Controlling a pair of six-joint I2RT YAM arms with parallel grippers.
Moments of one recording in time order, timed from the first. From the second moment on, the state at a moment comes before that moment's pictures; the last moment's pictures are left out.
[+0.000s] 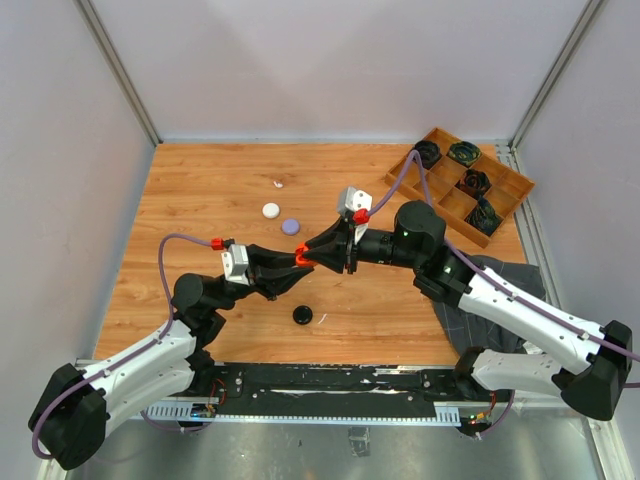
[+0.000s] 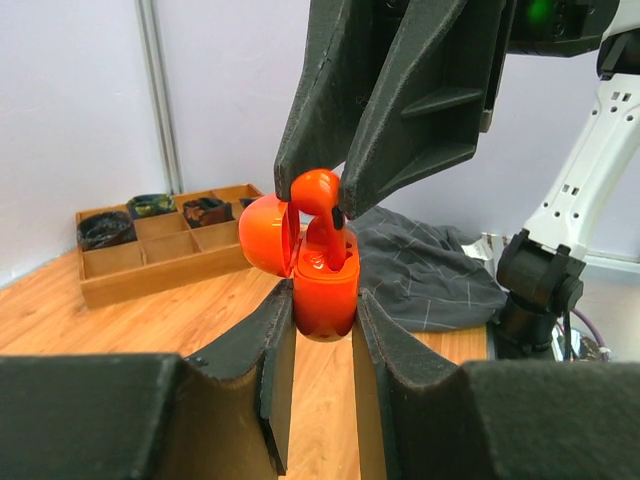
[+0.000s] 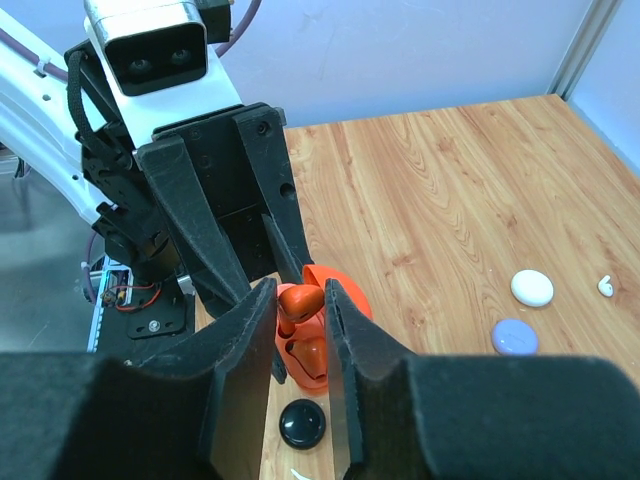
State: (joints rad) left arm -0.63 0.80 0.25 1.01 0.56 -0.27; right arm 0.92 1.12 1.02 0.07 -0.48 -0.01
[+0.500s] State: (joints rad) left arm -0.63 0.81 0.24 1.04 0.58 -0.28; right arm 0.92 1.09 0.99 0.06 -0.47 -0.03
